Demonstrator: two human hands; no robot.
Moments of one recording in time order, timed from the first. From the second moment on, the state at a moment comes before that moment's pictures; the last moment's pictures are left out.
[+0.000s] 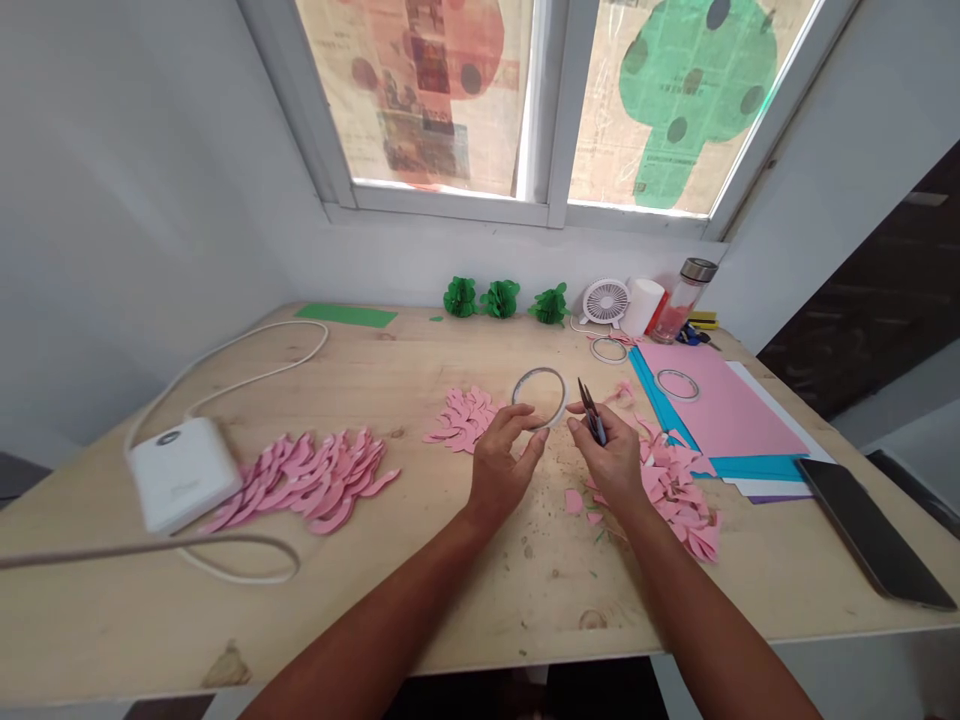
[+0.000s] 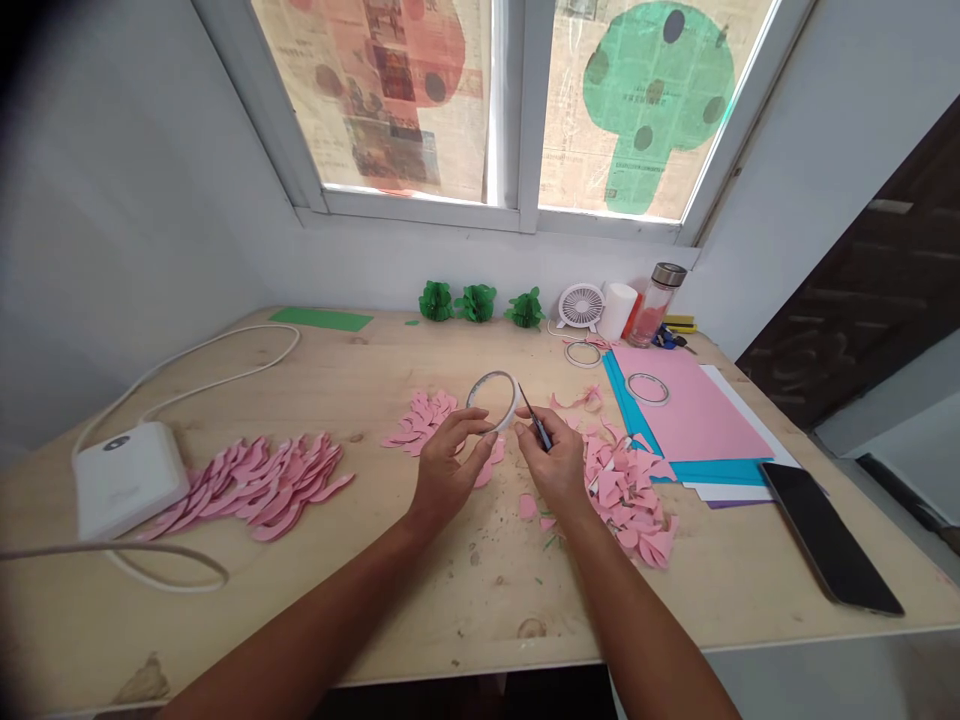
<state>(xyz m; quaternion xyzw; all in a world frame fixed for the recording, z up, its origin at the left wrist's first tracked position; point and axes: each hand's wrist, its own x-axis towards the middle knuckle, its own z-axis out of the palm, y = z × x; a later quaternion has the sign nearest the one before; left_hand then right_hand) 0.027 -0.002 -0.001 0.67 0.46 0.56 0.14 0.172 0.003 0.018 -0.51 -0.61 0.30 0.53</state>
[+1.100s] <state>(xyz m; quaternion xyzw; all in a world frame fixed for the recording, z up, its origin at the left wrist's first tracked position) 0.026 -0.001 -0.001 0.67 0.47 0.56 0.14 0.174 0.005 0.022 -0.51 -0.55 0.33 0.58</state>
